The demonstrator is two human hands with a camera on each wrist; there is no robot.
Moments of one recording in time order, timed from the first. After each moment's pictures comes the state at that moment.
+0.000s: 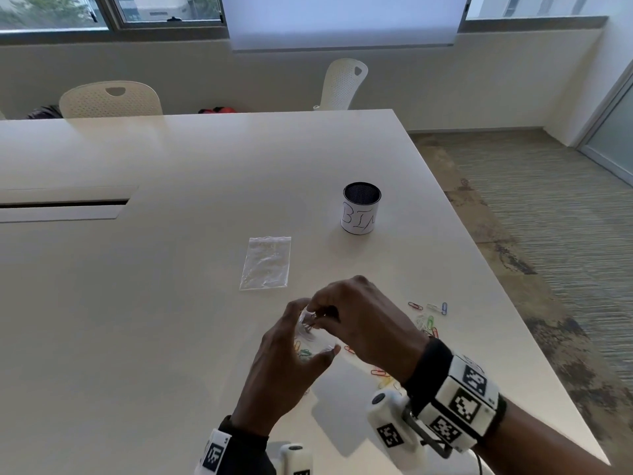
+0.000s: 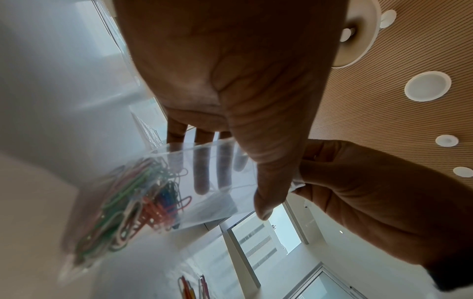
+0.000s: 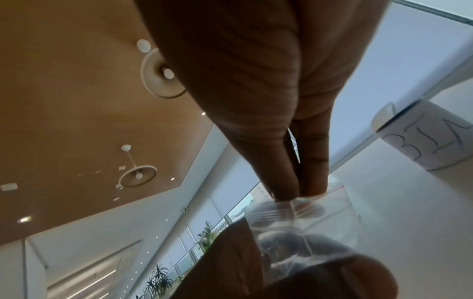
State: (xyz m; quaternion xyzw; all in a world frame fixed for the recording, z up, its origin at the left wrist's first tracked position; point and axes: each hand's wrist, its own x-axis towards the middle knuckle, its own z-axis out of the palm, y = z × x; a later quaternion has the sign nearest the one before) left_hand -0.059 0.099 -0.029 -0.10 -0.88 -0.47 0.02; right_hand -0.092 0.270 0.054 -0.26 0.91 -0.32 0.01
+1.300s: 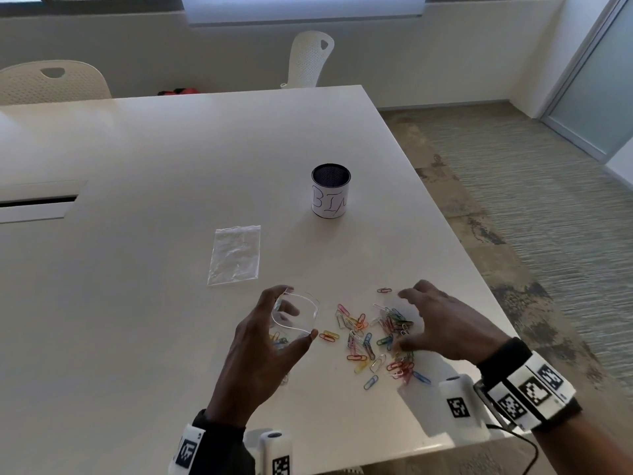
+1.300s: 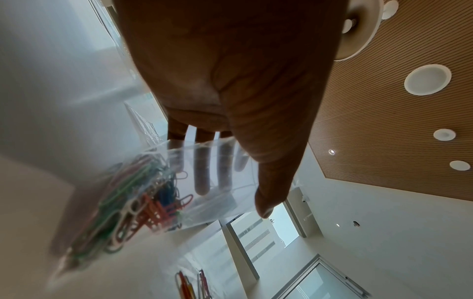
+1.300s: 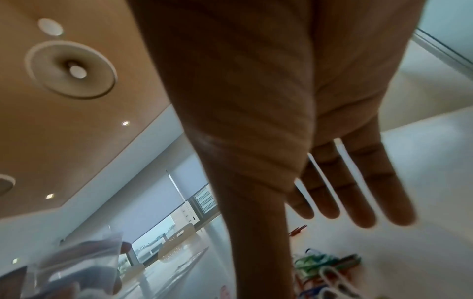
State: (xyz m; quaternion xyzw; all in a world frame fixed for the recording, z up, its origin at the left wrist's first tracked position) left_hand -0.069 0.102 -0.033 -0.11 -0.87 -0.48 -0.01; right_hand -0.074 0.414 0.007 -0.03 0.97 -0.14 0.21
